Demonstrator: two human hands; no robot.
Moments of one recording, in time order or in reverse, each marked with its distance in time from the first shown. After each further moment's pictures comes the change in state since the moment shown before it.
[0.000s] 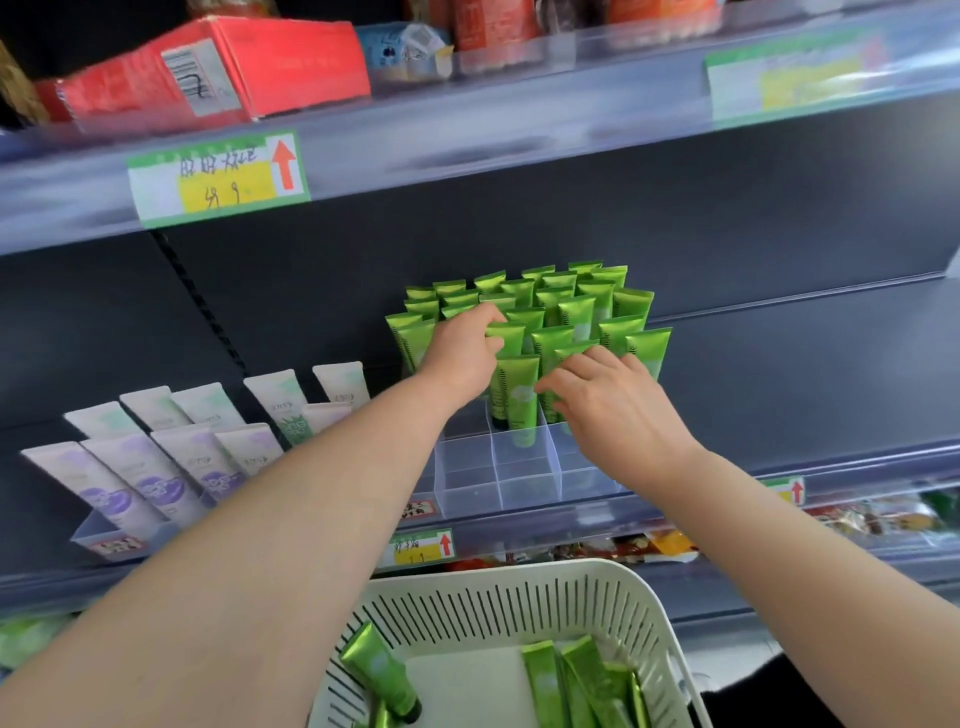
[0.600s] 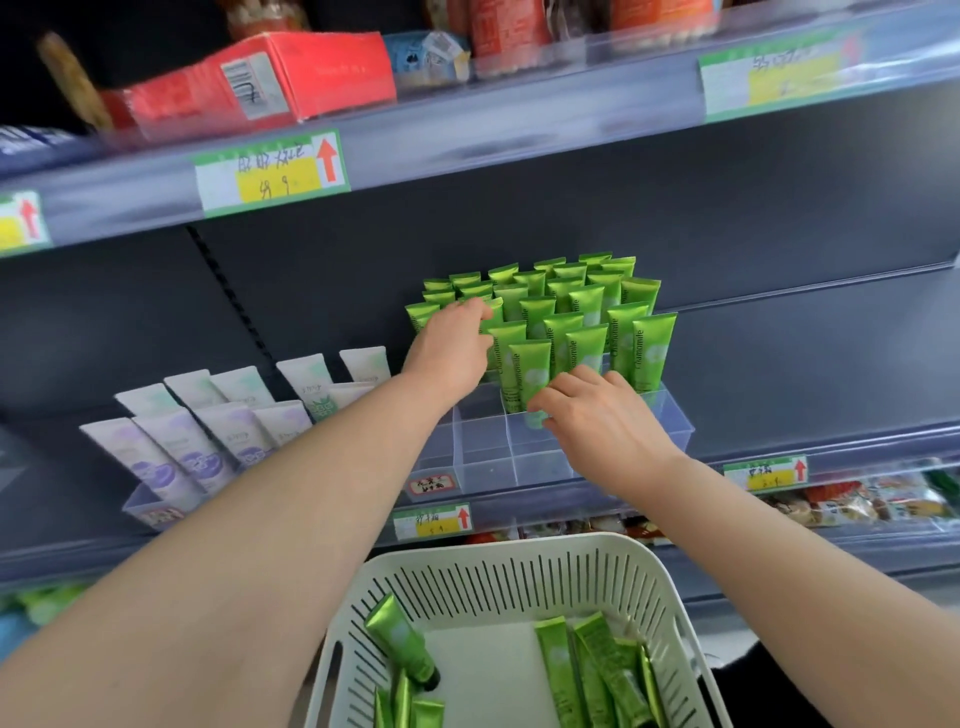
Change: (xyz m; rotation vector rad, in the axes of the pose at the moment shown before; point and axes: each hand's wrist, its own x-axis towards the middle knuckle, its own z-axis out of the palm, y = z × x) left_hand -0.029 -0.009 -0.024 0.231 0.058 0.057; right_hand -0.018 -0.030 0.008 0.011 -0.005 -0.039
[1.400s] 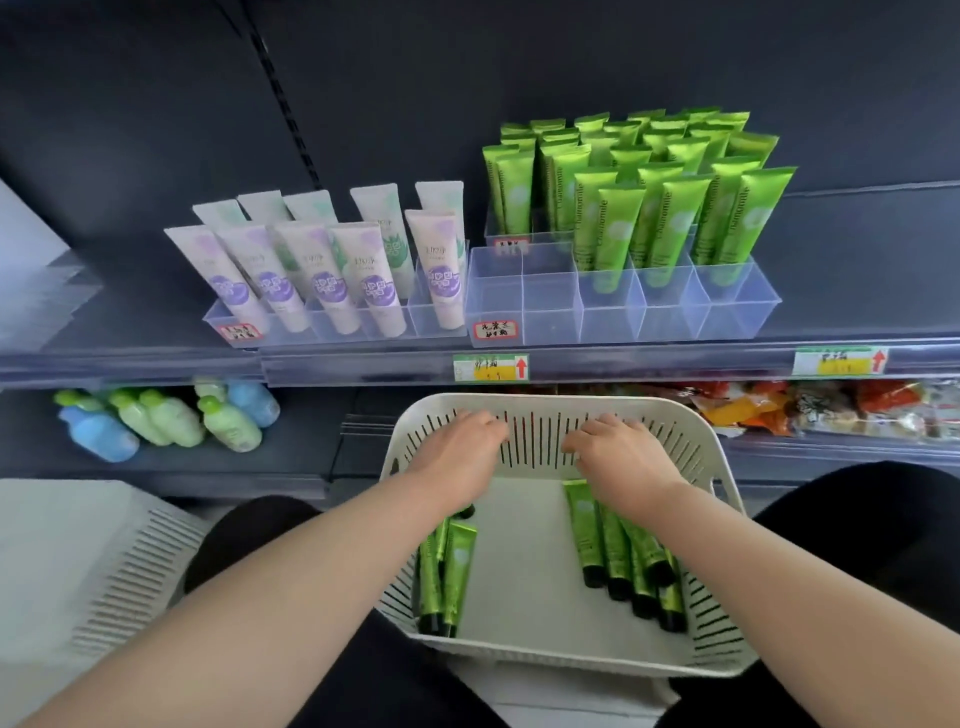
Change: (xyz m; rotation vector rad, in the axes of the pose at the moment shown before) left_hand -0.225 -0.091 0.090 0.222 -0.424 0.042; right_hand -0.123 -0.097 0.057 0.125 -0.629 0.045
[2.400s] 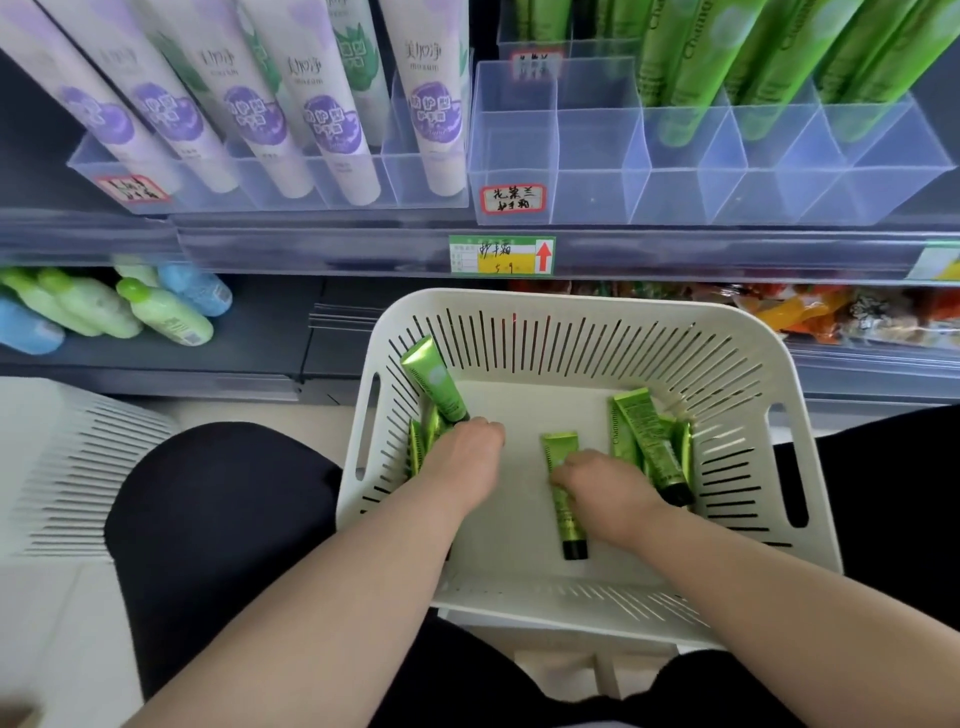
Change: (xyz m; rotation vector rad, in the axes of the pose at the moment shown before) left_hand -0.017 -0.006 0.121 -0.178 -0.324 -0.160; right_hand -0.034 -0.037 0.118 0.136 -0.539 -0.039
